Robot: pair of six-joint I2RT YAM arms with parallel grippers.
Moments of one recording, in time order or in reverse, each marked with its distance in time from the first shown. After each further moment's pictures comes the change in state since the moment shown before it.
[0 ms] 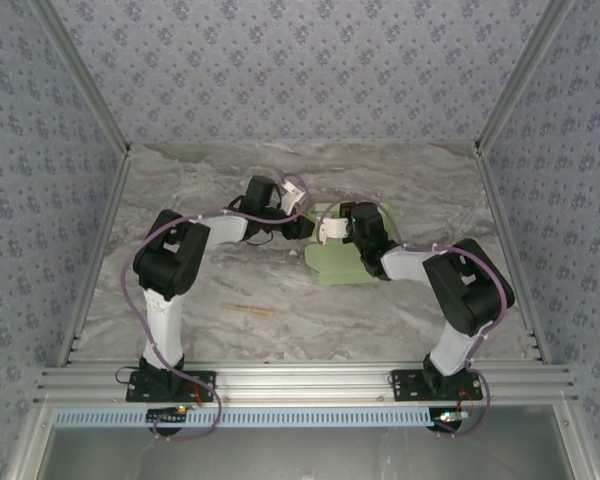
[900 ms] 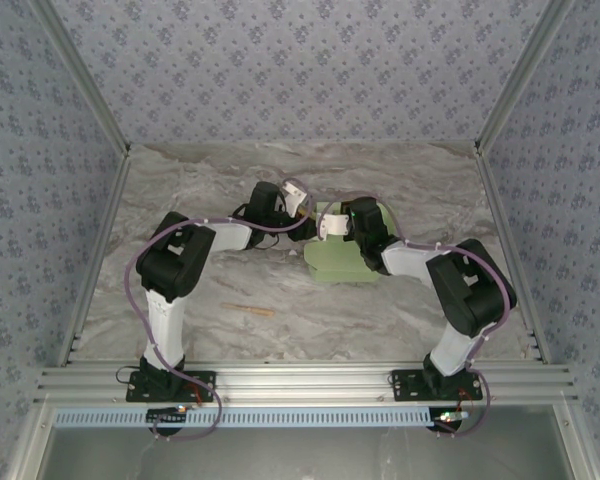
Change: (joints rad) left arm -0.035 0.000 -0.067 0.183 -0.130 -0.085; right arm -0.009 -0.005 0.049 -0.113 0.001 0.025
